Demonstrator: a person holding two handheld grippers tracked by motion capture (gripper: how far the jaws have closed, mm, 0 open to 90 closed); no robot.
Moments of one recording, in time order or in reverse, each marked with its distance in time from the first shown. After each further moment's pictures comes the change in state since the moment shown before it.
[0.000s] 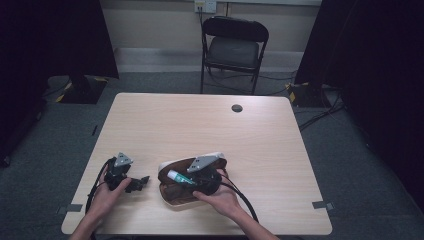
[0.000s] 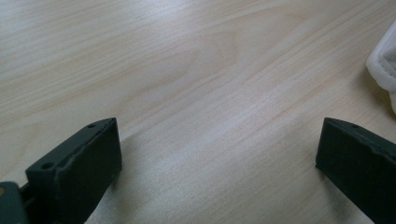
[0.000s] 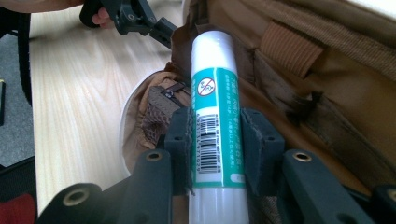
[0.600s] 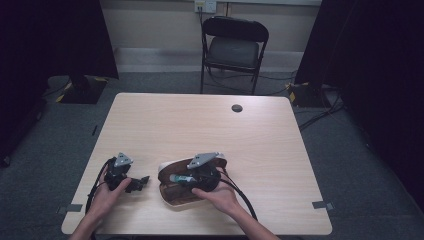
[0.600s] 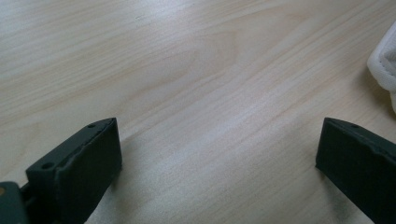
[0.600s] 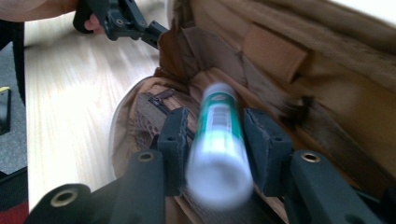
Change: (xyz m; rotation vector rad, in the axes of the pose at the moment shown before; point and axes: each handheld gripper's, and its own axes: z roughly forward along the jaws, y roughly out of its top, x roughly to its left) left arm 0.000 0.000 0.000 0.000 0.001 0.002; right arm -0.009 0.001 0.006 -0.002 0.011 0.038
